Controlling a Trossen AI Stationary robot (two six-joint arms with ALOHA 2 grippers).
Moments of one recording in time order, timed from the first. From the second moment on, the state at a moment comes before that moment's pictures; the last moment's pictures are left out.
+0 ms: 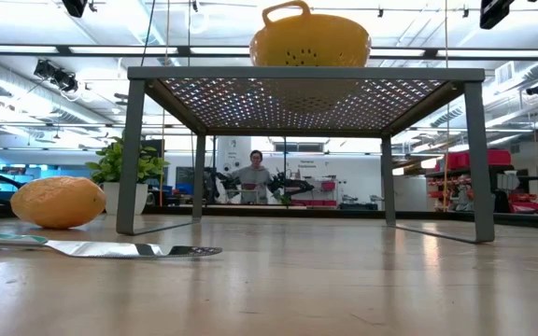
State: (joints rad) left arm 0.00 0.41 0.84 -0.50 -0.28 -0.18; right arm 0.04 0.19 0.54 -0.19 0.01 0.04
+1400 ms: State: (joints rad) left arm 0.00 0.62 0.84 -0.50 -0.11 -0.23; right arm 0.04 0.19 0.54 -0.21 0.05 0.05
